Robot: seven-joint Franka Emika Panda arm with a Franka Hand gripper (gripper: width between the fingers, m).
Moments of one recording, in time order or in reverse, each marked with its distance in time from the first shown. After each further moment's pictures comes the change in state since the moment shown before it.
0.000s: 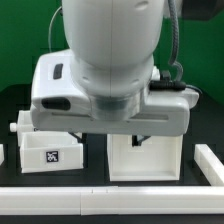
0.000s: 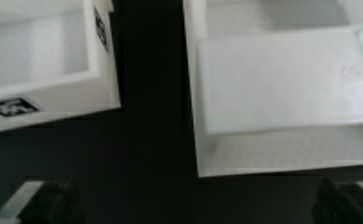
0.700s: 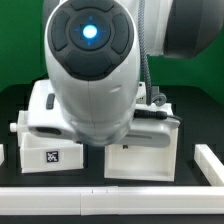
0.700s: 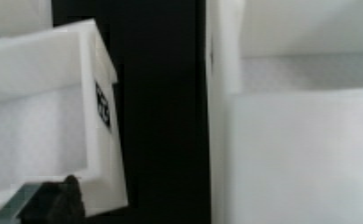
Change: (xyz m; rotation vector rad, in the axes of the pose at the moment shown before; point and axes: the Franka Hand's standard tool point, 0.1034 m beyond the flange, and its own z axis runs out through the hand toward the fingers) arm -0.026 0.012 0.044 0.016 -0.222 0.056
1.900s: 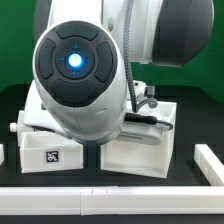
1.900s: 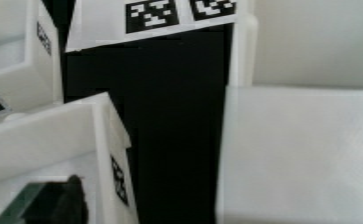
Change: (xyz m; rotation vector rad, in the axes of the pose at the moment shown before) arm -0.016 0.008 0.015 0.008 -0.114 0.071
